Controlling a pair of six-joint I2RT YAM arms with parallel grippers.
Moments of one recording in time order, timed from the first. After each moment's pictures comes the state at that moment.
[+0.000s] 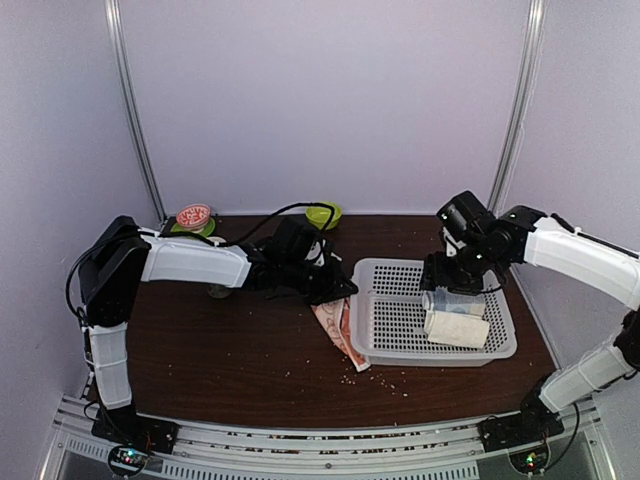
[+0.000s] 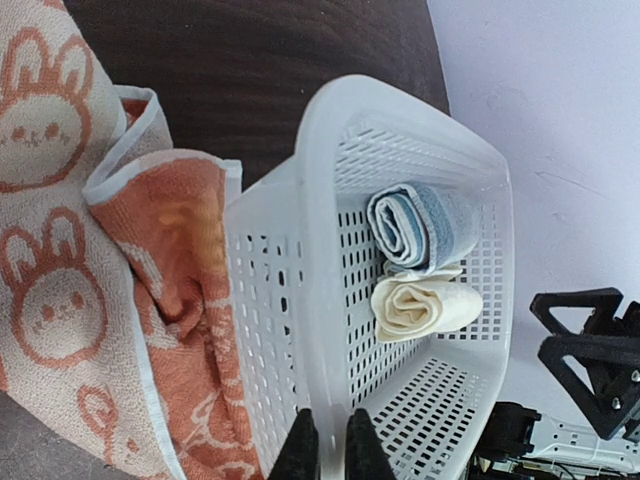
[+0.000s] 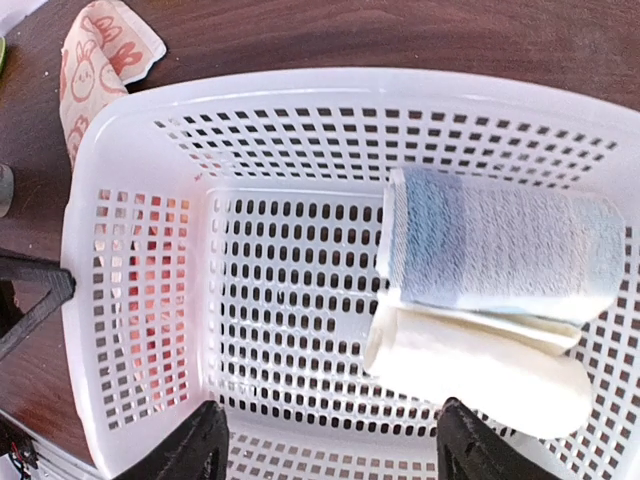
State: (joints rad) left arm -0.87 2.00 1.36 0.01 0.35 -1.00; right arm 0.61 1.39 1.18 -0.88 0.11 0.66
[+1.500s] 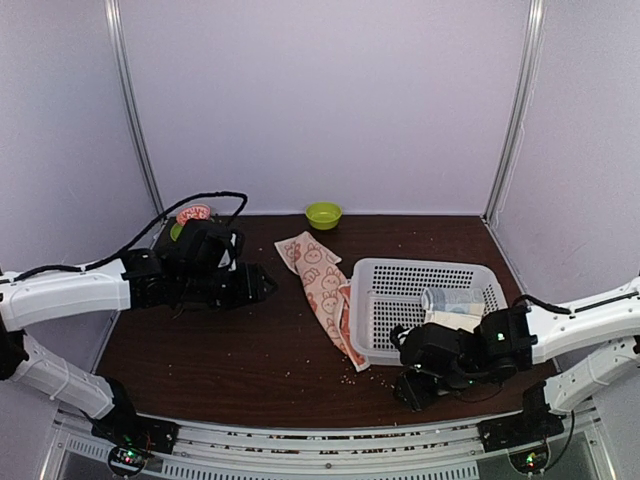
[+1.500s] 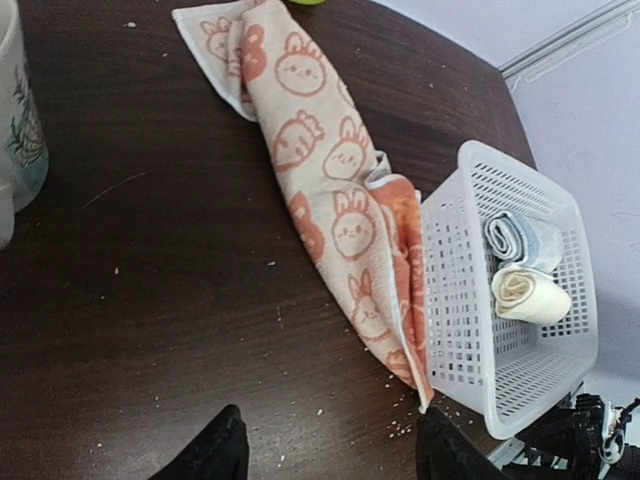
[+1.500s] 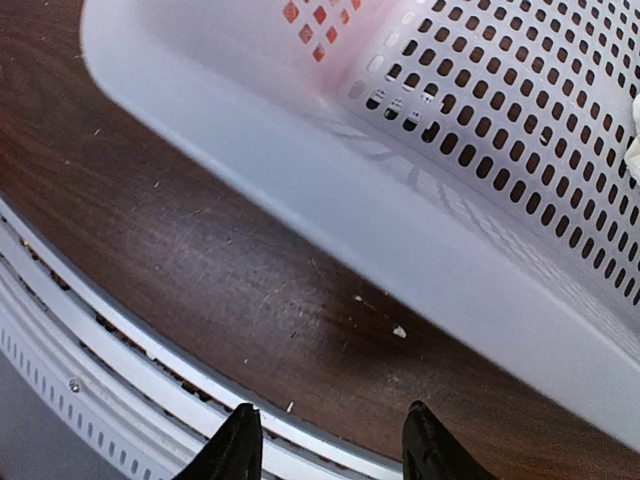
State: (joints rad) left arm -0.86 1.28 0.93 -0.34 -0.07 -0.84; right arm 1.33 1.23 0.77 -0.70 0.18 0.85
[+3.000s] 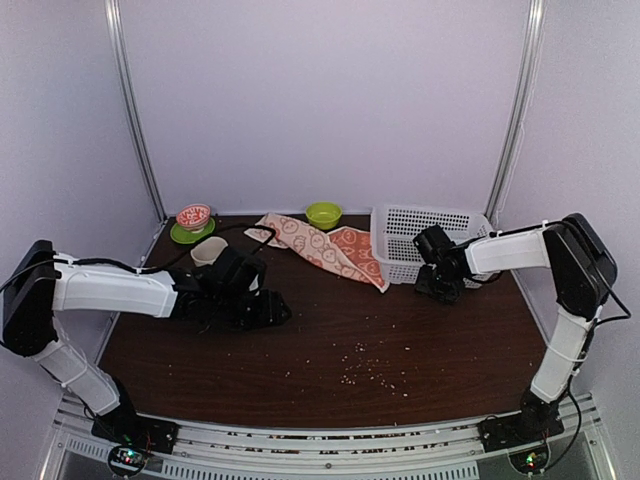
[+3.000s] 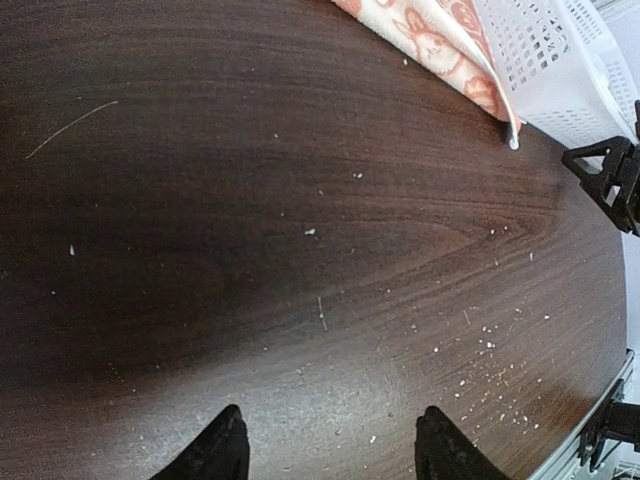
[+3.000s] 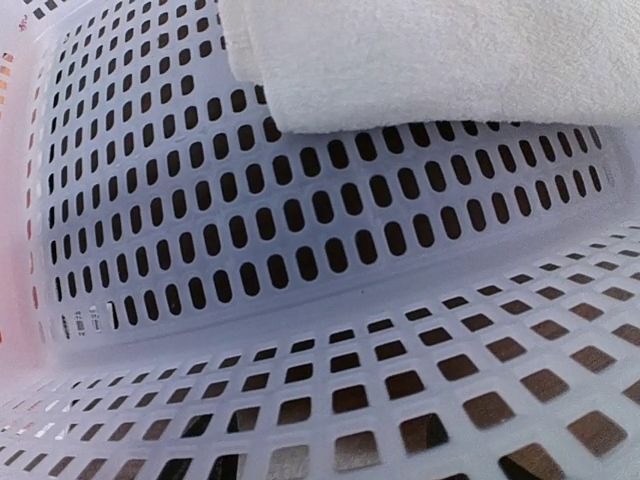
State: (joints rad) left arm -0.86 1.52 0.86 -0.17 -0.04 -0.83; right arm 0.48 1.80 1.05 -0.38 0.35 0.83
